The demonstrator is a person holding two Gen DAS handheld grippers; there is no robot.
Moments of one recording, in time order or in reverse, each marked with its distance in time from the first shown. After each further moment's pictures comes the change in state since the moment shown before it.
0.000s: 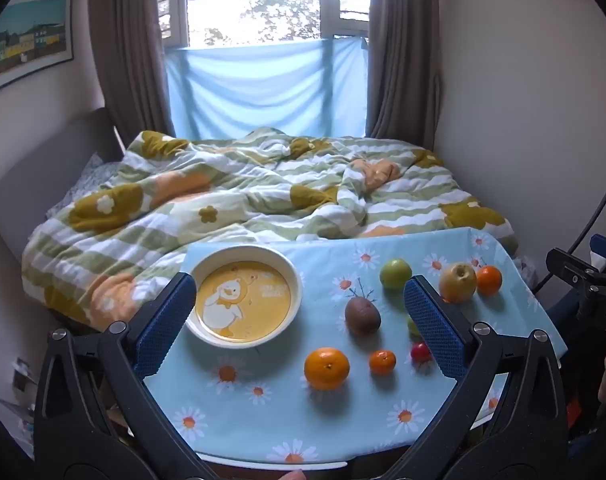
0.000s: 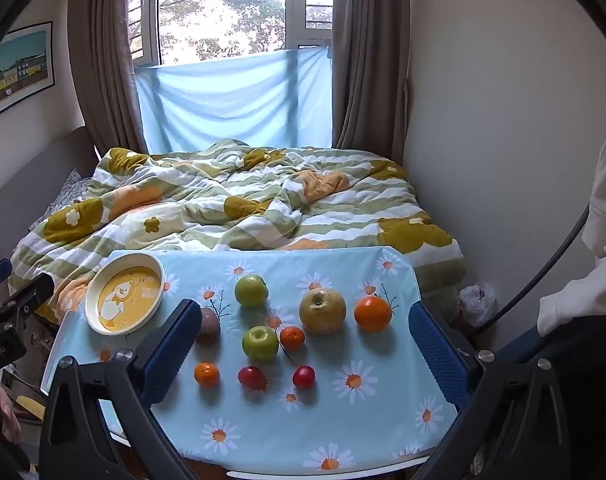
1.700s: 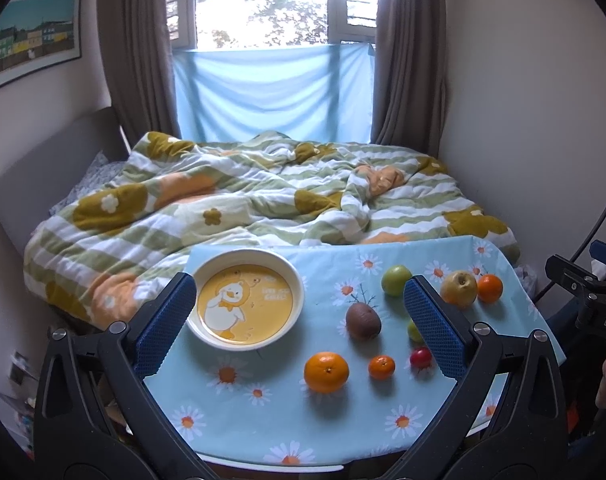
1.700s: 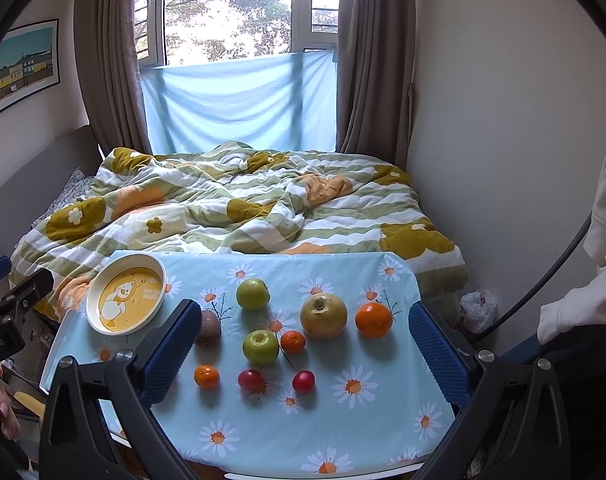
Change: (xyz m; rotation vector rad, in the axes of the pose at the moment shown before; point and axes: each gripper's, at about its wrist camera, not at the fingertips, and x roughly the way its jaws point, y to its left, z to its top) left arm -0.001 -0.005 0.002 -0.005 -0.002 0.025; right arm 0.001 -0.001 0.002 -0.001 -0.002 0.004
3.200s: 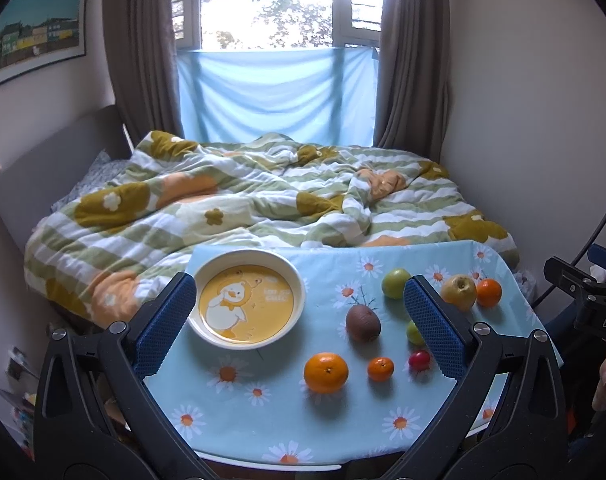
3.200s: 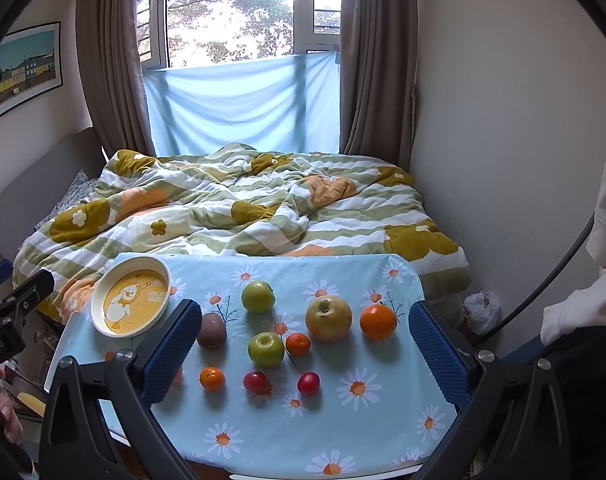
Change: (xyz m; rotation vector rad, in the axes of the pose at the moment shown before) left arm -0.002 0.001 0.004 -0.006 -0.003 -0.002; right arm -0.001 0.002 0.003 0.001 -0.006 0.014
